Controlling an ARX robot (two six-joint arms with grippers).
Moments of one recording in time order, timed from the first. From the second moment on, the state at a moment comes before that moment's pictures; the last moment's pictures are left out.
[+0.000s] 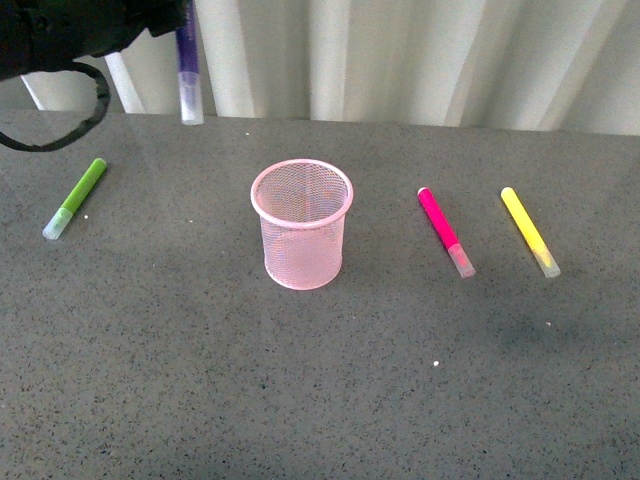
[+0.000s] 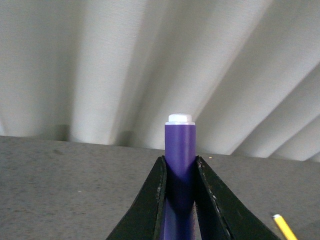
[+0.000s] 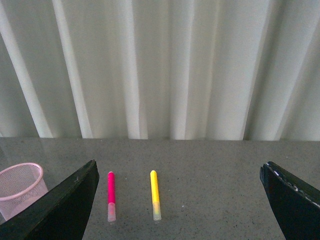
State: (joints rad) left arm -0.23 1.88 0.81 1.01 0.06 -0.31; right arm 0.00 0.00 0.02 0.00 0.00 0.00
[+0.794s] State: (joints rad) left arm -0.39 2.09 0.75 1.39 -0.08 -0.48; right arm 0.00 0.00 0.02 0.00 0.00 0.00
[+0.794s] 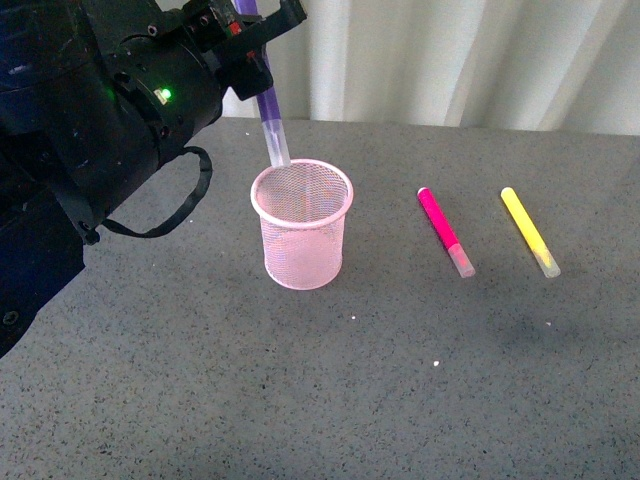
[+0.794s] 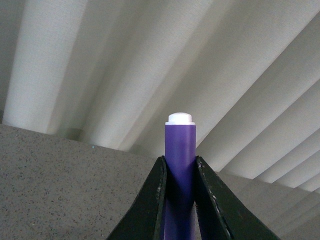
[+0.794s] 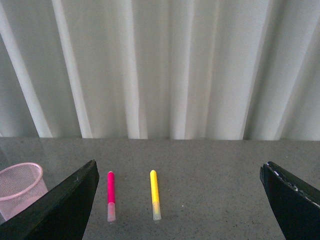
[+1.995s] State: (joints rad) left arm -0.33 2.28 0.95 1.39 -0.04 -0.56; right arm 0.00 0.00 0.02 0.00 0.00 0.00
